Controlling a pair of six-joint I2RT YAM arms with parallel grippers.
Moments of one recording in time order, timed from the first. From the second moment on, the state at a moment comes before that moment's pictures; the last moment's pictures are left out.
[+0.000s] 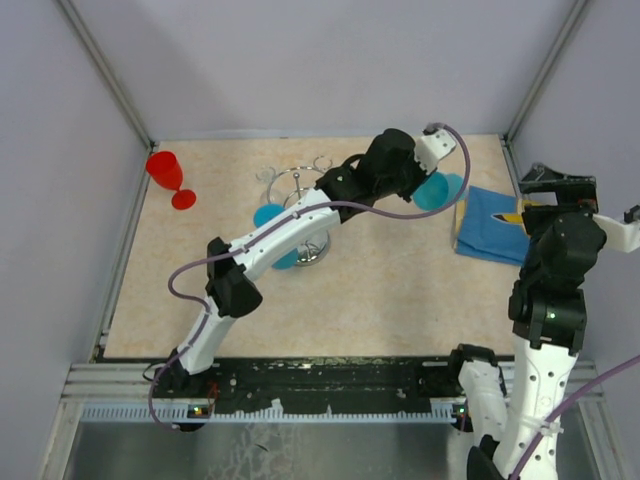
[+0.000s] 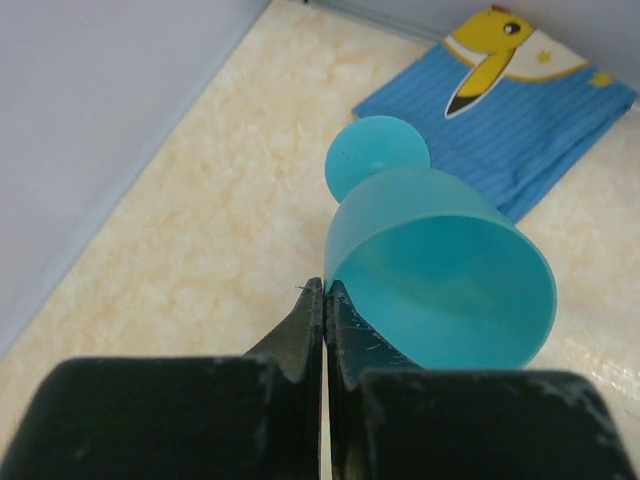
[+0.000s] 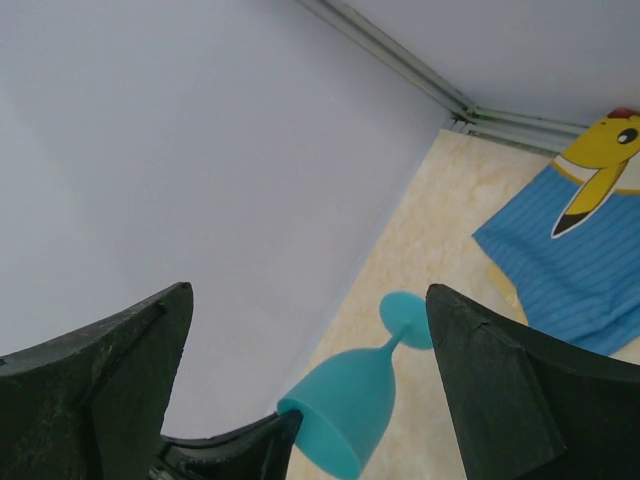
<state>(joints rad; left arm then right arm) -1.00 2.23 2.40 -0.47 -0.11 0.19 -0.21 0.66 1.13 -0.52 0.31 0.99</state>
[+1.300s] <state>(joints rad) -1.06 2.06 2.11 -1.04 0.03 0.05 -0.21 0.62 1.03 -0.46 0.31 0.85</state>
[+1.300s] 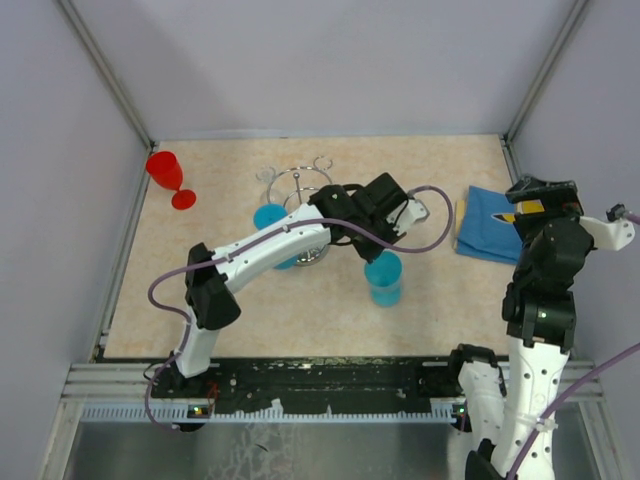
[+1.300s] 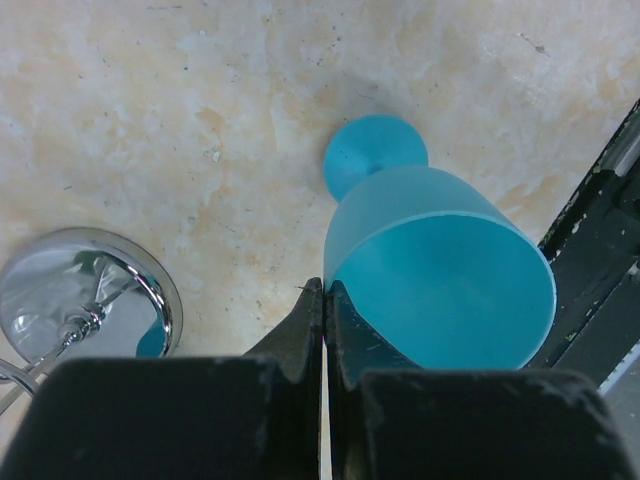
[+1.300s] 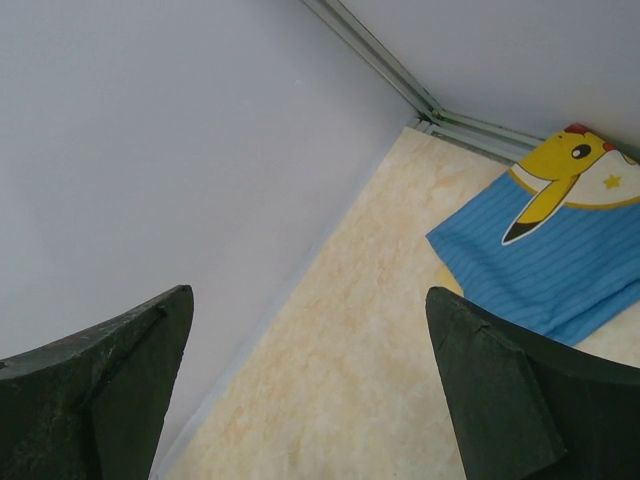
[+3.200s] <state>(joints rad) -0.82 0.93 1.13 -0.37 -0.72 -0.43 -0.21 0.67 0.95 -0.33 0.11 0.85</state>
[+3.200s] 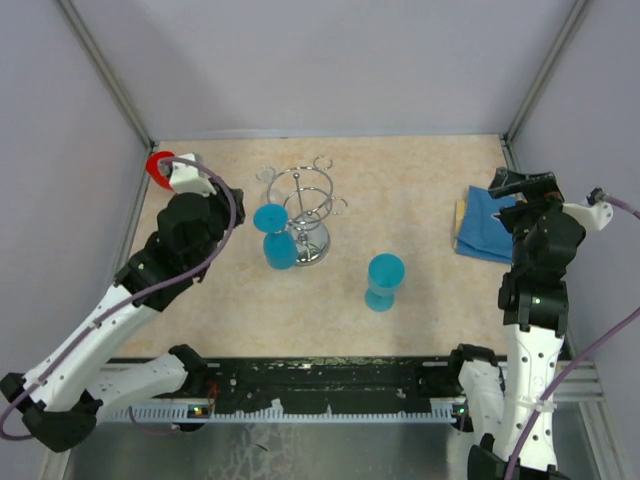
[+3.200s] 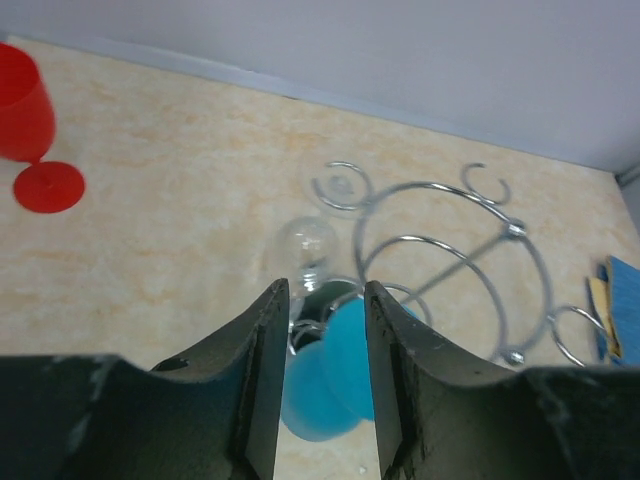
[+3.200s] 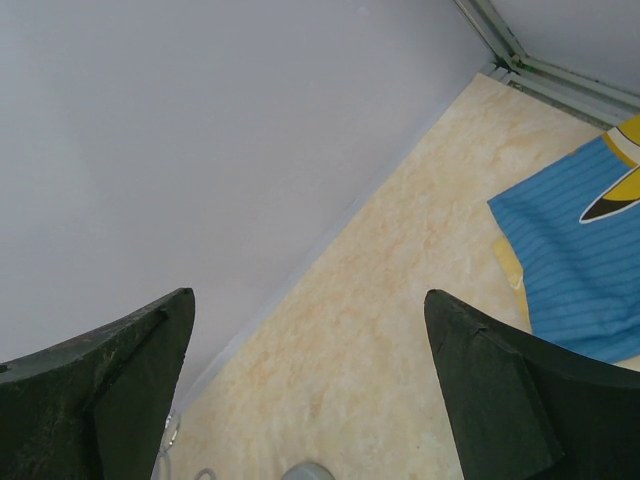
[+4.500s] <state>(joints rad) -0.31 1.03 0.99 -0.36 0.08 -0.63 -0.21 0.65 0.91 -0.31 0.11 0.85</state>
